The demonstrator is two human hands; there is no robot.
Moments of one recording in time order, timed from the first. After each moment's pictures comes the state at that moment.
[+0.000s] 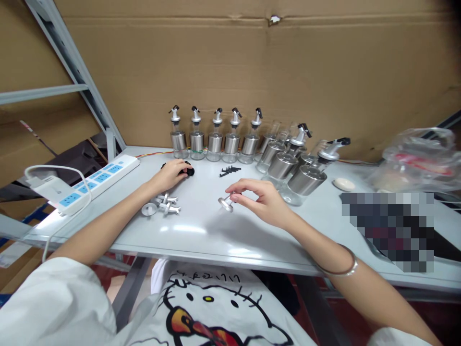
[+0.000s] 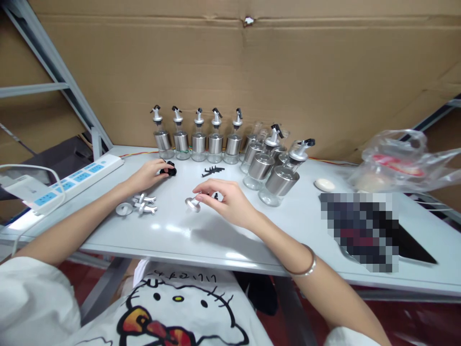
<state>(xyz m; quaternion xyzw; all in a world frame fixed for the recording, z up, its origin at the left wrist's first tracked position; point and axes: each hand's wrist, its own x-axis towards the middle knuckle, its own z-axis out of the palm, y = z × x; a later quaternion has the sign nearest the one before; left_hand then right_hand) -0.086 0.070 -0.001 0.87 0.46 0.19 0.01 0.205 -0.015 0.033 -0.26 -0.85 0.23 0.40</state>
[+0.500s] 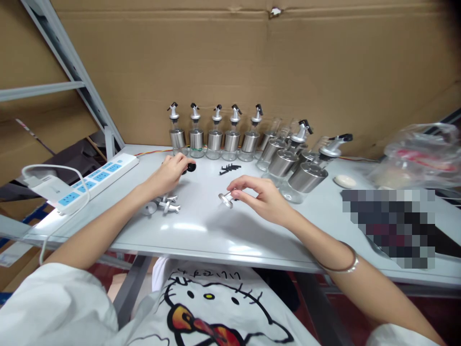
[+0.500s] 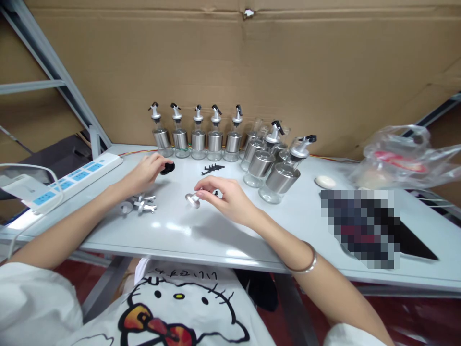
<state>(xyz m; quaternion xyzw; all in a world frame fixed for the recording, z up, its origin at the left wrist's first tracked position) -0.078 0.047 0.009 0.88 0.41 0.22 -0.10 0.204 -0.014 0.033 -0.29 -0.84 0.26 0.38</state>
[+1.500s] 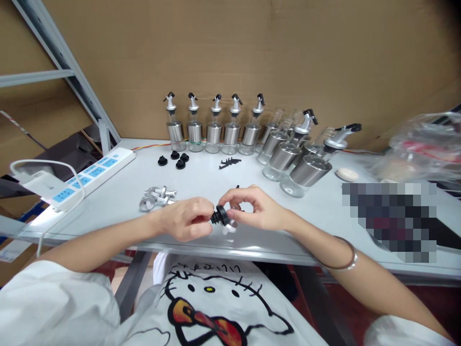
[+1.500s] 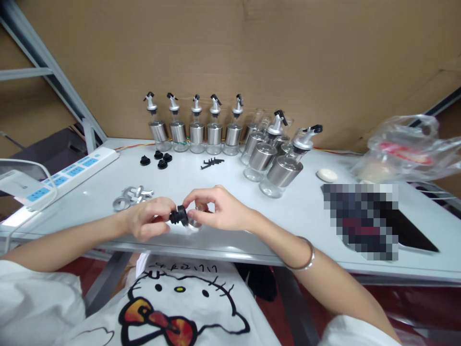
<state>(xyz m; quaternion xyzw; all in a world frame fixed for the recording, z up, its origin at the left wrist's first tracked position) -0.017 -0.033 0.009 0.92 0.05 0.39 0.07 0.197 -0.027 0.030 -0.23 -0.84 0.40 0.27</state>
